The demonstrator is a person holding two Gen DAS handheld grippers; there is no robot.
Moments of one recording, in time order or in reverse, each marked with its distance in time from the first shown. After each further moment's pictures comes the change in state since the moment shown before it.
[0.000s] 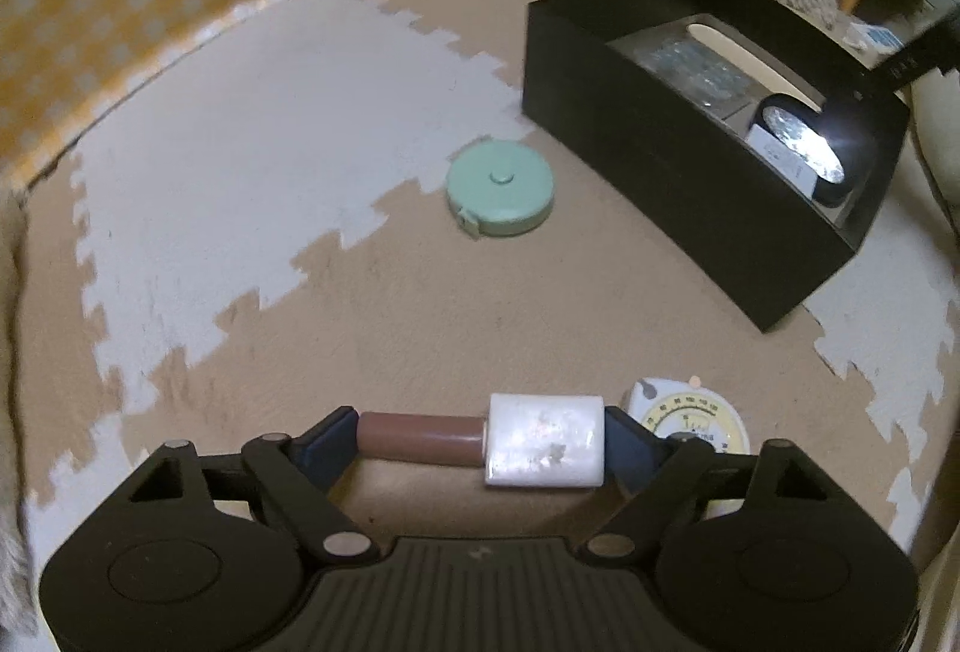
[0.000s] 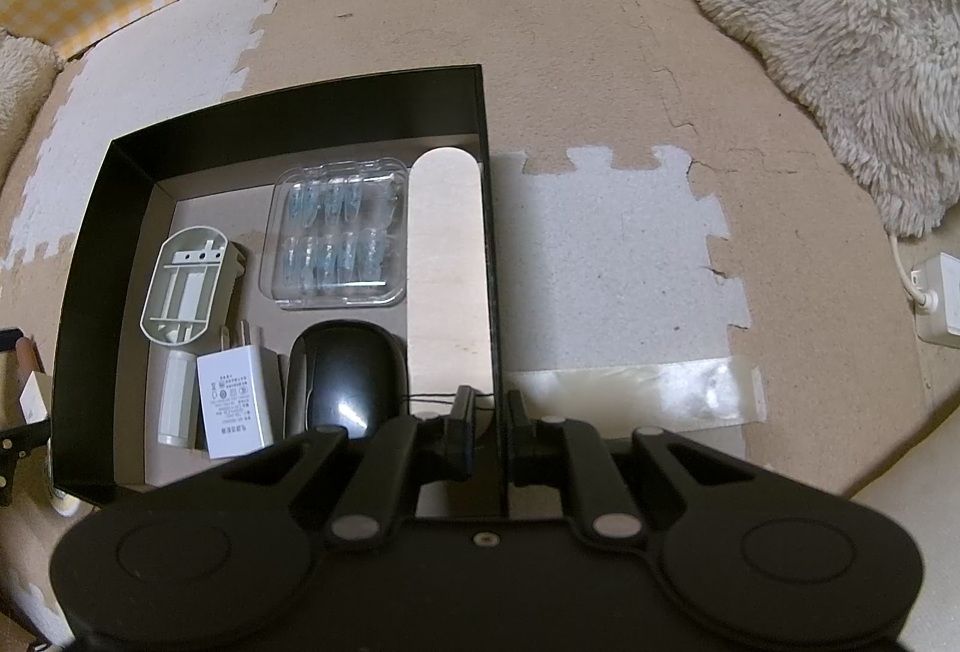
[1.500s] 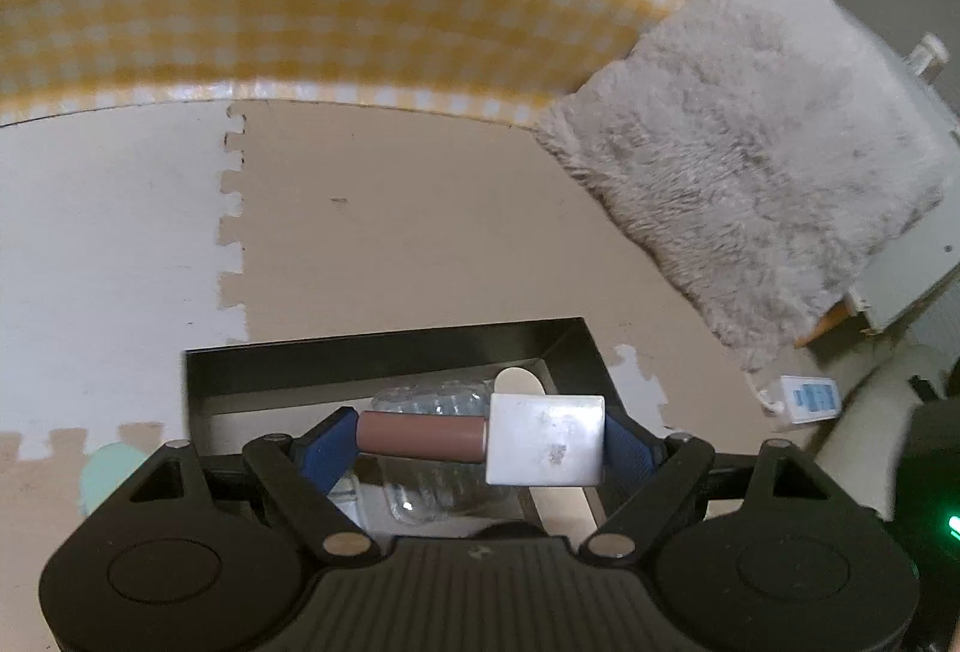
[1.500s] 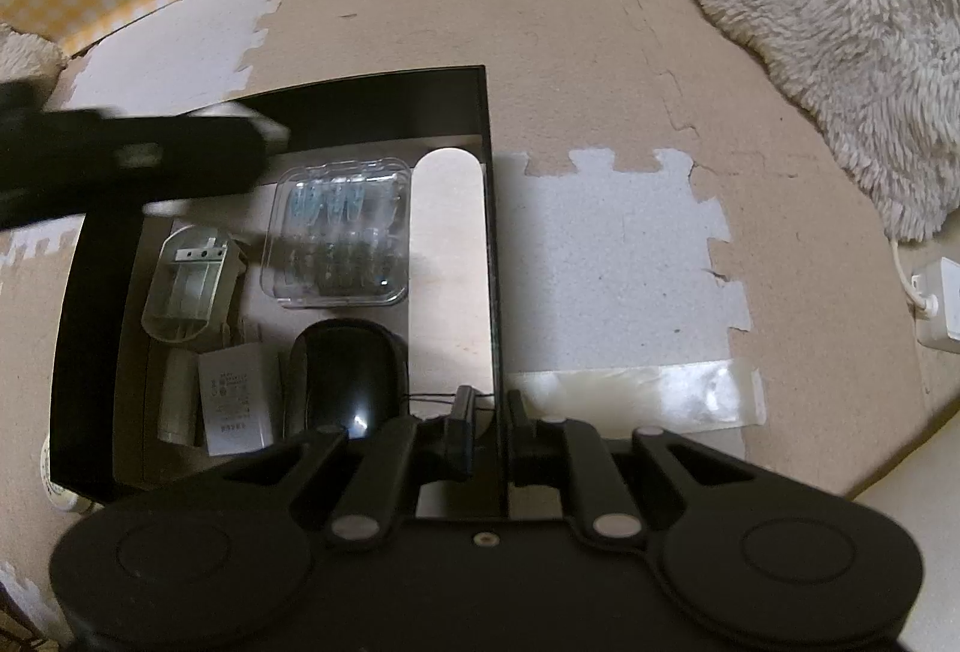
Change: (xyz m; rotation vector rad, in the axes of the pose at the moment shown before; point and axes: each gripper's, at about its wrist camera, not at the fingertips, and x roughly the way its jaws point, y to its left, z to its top) left arm 0.014 -0.097 0.160 -0.475 -0.243 -0.184; right arm 0.000 0.002 -0.001 -0.011 -0.007 0.001
